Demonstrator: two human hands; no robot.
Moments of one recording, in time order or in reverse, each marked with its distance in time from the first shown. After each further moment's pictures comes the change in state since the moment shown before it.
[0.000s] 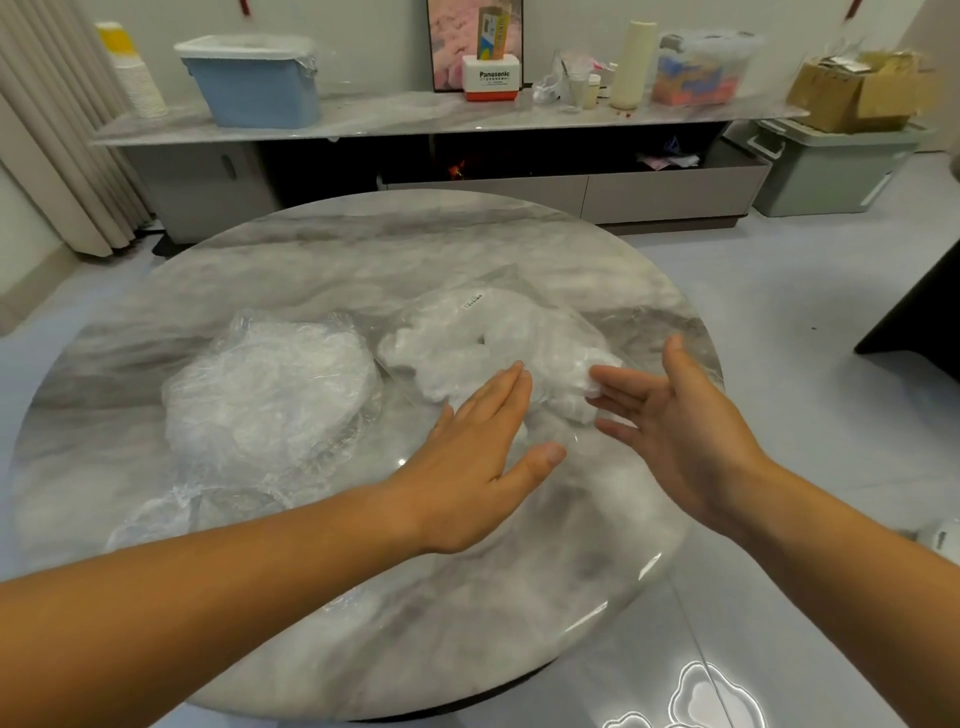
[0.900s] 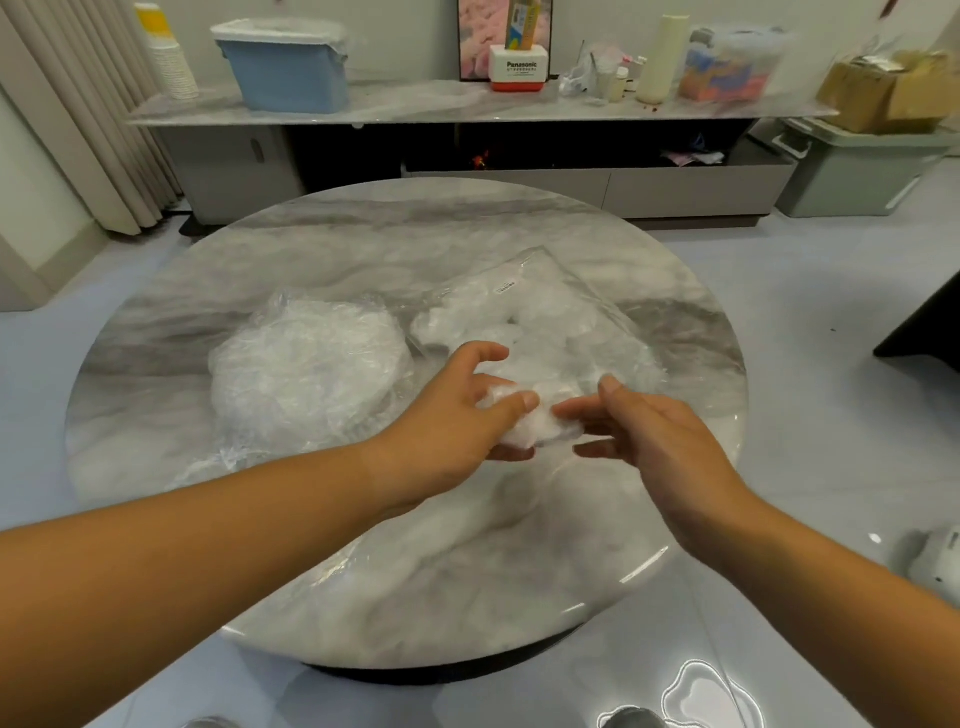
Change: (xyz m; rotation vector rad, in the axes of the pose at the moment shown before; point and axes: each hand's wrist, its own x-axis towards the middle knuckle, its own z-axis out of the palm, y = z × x) left_hand -0.025 -0.005 -0.024 -0.946 0.232 -0.197; right_hand -0.051 0.007 0.049 -0.284 -0.046 -0.171
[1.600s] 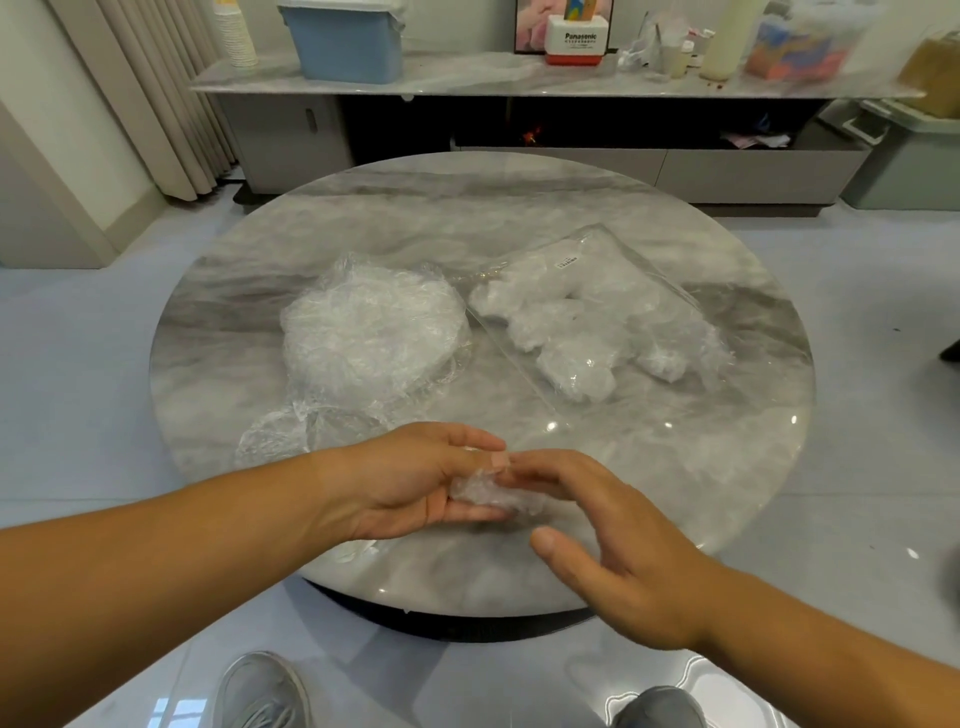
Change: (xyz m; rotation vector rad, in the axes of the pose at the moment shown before) left_hand -0.051 -0.046 -0.062 -0.473 -0.113 -0.519; right_hand -0.047 0.050 0.055 -0.533 -0.494 -0.563
